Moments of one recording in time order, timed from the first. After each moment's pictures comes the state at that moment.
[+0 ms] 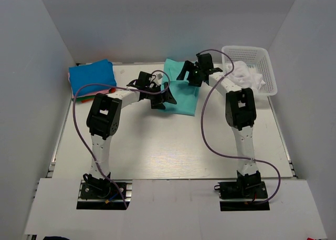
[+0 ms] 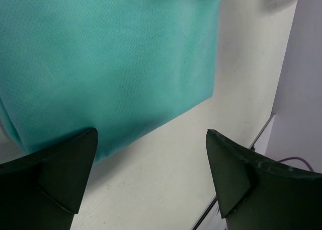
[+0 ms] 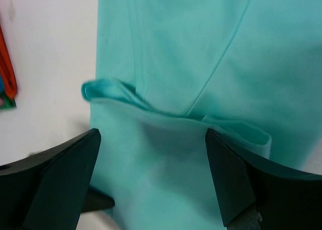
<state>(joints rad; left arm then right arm) -0.38 2.17 1.51 -0.21 0.63 -0.57 0.33 2.37 1.97 -0.34 -0.33 0.54</state>
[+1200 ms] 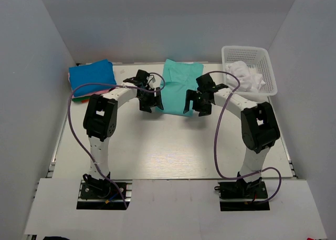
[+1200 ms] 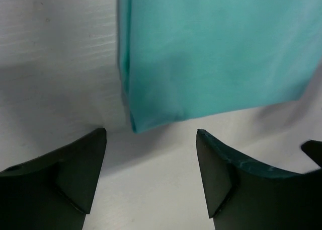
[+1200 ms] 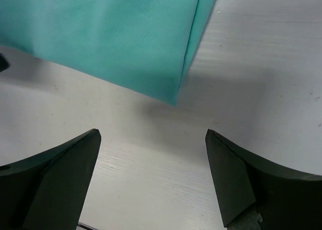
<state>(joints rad) -0.36 2.08 1.57 -0.59 0.31 -0.42 0.44 1.85 1.34 -0.58 -0.16 0.47</state>
